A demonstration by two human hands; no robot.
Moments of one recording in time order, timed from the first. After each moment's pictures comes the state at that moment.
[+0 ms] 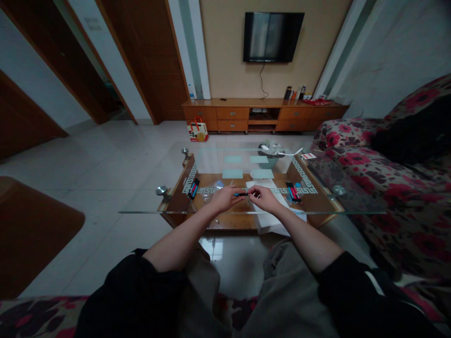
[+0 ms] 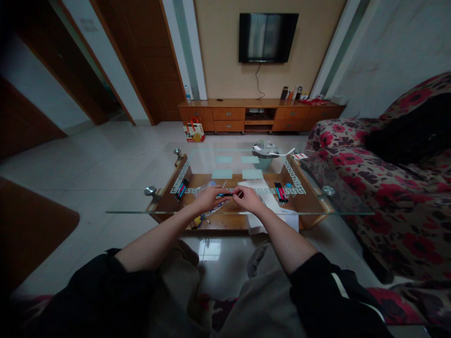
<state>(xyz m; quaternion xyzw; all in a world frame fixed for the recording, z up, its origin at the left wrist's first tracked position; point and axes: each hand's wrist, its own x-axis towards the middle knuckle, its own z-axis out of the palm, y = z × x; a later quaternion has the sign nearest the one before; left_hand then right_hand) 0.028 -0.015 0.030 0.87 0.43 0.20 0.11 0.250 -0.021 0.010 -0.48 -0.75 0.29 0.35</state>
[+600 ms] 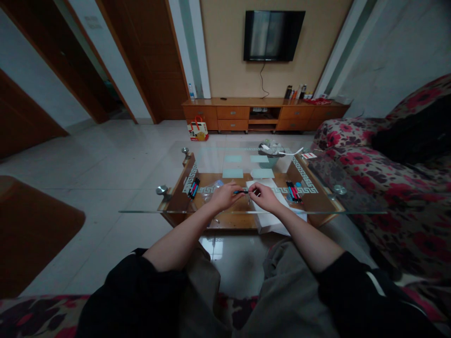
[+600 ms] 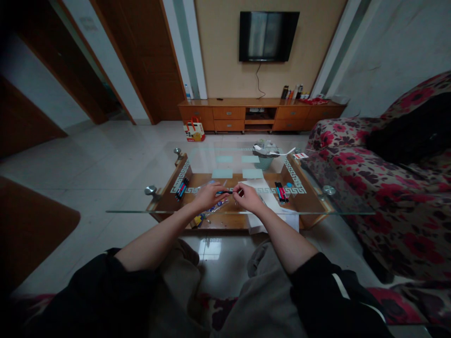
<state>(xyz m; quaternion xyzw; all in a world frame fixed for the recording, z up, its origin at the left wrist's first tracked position) 0.028 -0.014 0.036 0.87 0.43 0.22 0.08 0.248 -0.021 0.014 -0.47 -0.75 0.27 0.38</state>
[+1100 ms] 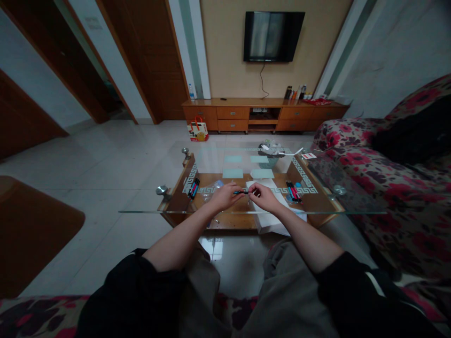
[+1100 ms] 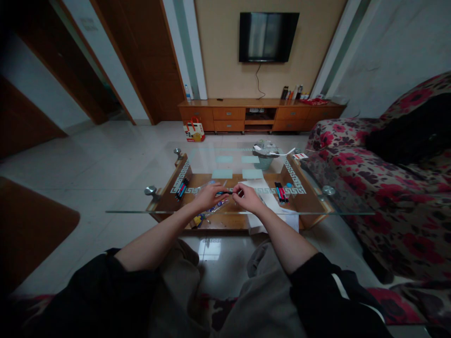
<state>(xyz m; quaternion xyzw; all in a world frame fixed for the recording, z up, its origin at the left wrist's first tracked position) 0.028 -0.010 0.031 0.88 0.40 0.23 0.10 0.248 -0.022 0.011 -0.46 -0.74 0.31 0.39</state>
